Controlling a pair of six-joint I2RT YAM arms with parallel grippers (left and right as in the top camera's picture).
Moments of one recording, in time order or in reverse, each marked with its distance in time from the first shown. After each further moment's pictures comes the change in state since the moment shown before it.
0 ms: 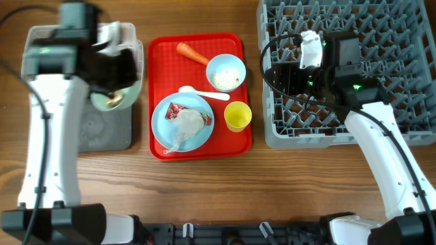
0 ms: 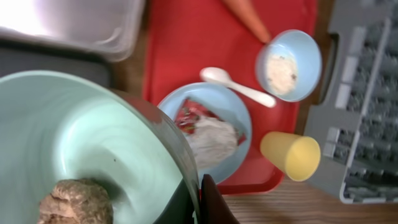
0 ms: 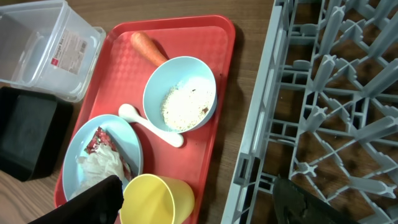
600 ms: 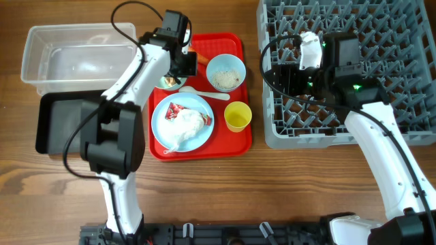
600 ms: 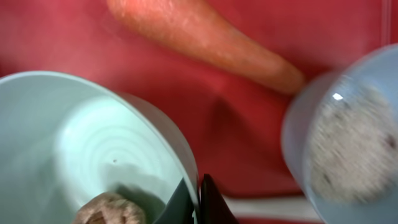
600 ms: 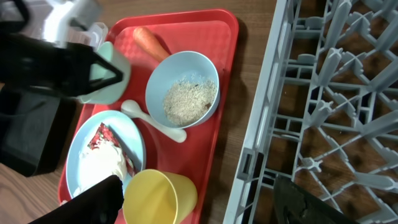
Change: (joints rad) left arm -0.328 0.507 -0.040 0.539 -0.203 0.047; right arm 0.000 0.000 -0.001 -0.013 -0.011 0.000
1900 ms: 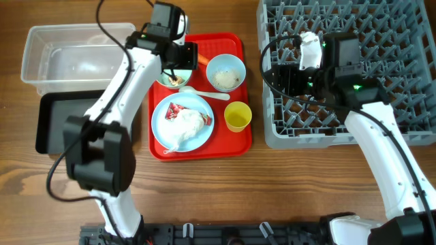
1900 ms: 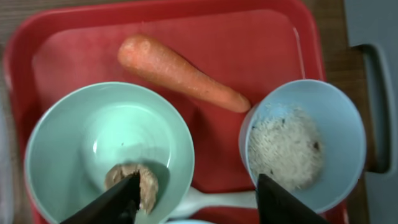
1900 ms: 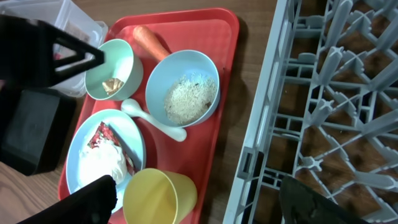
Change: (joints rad) left arm 0.002 -0.126 -0.056 0.089 0.028 -0.011; right arm 0.000 0.000 0.000 -0.008 -0.004 -0.002
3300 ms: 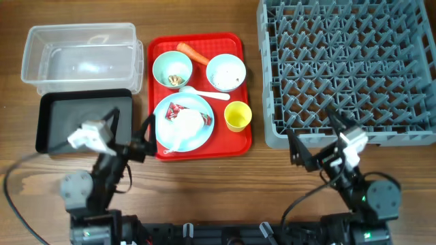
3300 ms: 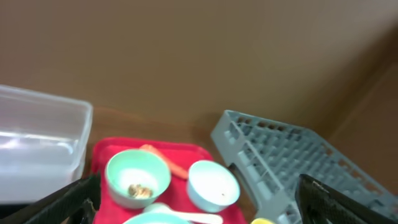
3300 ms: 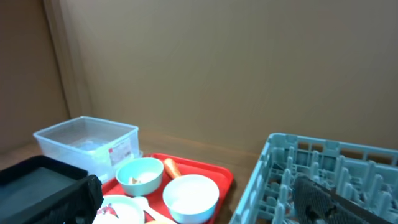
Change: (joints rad) left arm 0.379 -1.604 -1.267 0.721 0.348 -0.192; right arm -0.042 -1.151 -0.885 0.705 0.007 -0.035
